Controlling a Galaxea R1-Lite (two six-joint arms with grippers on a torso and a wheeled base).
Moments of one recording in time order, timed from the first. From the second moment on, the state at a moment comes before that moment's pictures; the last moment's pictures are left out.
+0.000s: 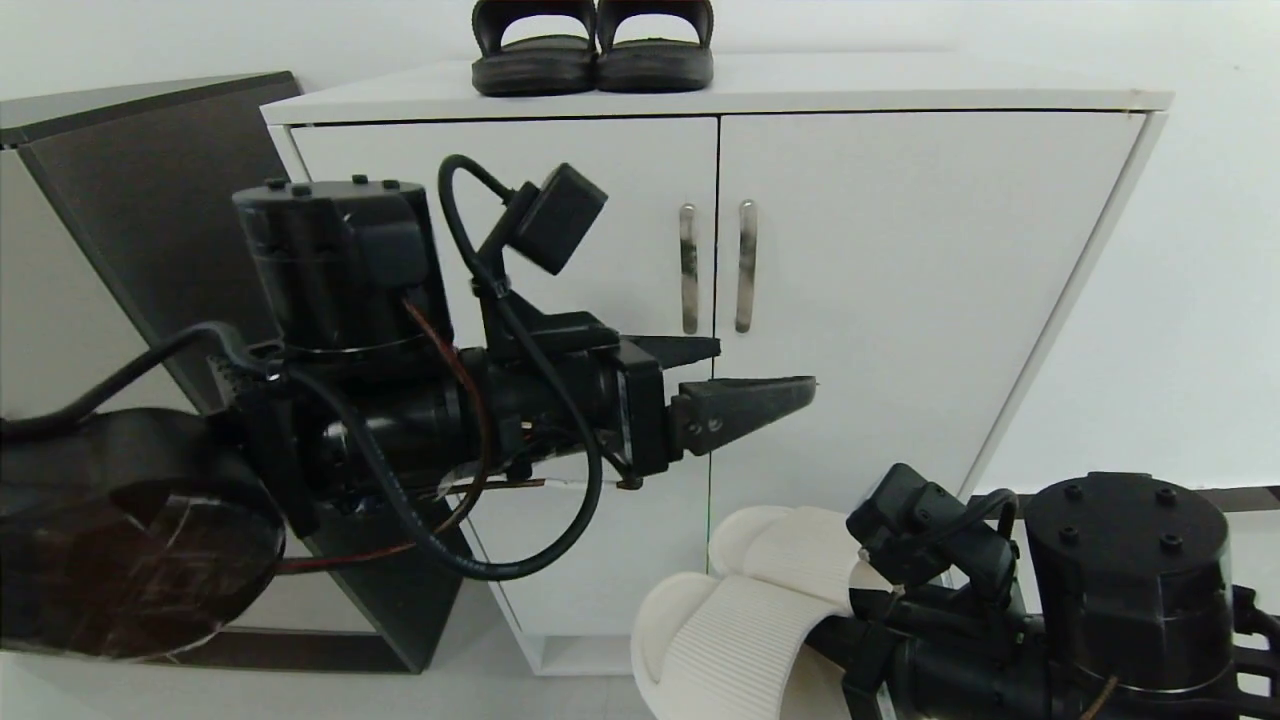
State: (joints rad) left arm -0.69 1.62 -0.99 -0.61 -0.50 -0.16; right arm 0.93 1.55 -0.56 -0.61 -0.07 0.02
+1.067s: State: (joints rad) left arm -0.66 1.76 -1.29 -0.53 -0.41 -0.24; right arm 0.91 1.54 -0.56 -0.63 -0.08 0.02
